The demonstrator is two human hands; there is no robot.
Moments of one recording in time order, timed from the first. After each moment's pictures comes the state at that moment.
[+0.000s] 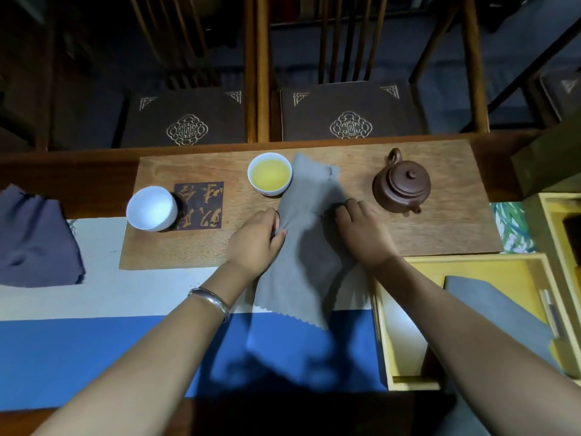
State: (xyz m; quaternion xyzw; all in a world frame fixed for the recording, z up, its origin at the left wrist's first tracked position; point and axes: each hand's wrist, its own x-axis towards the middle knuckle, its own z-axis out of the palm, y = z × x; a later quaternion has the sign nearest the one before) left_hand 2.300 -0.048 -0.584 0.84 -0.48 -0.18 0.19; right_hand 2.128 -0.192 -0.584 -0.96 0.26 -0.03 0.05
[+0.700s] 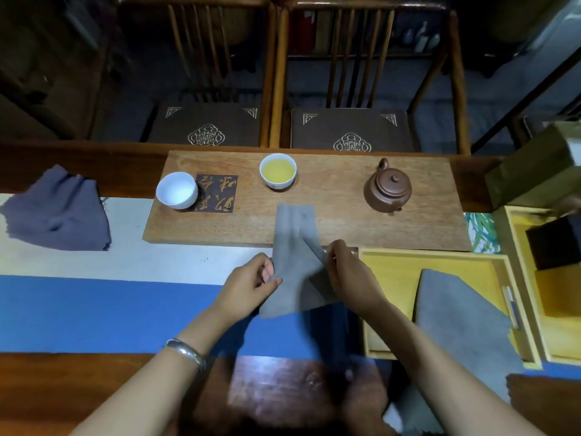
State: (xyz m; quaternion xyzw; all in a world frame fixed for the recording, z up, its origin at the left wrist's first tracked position) left_hand 2.240 0.060 -0.574 0.78 -0.38 -0.35 0.35; right_hand 2.067 -0.105 -0.557 -0.87 0.33 -0.04 0.36
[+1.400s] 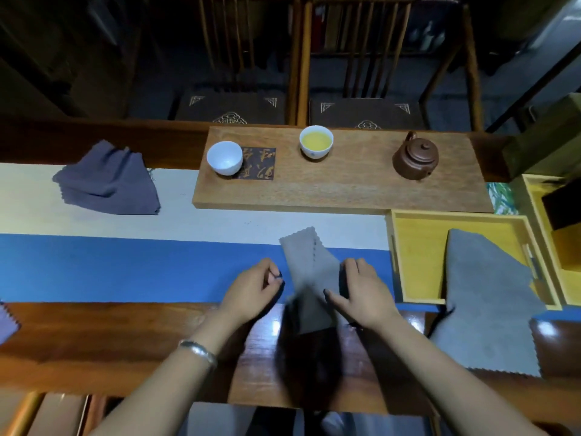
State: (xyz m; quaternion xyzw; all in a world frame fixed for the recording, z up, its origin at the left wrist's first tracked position) left_hand 2.234 0.181 -0.566 0.81 -0.39 -0.33 0.29; right_hand 2.043 0.024 -0.567 -0.92 0.34 0.08 0.20
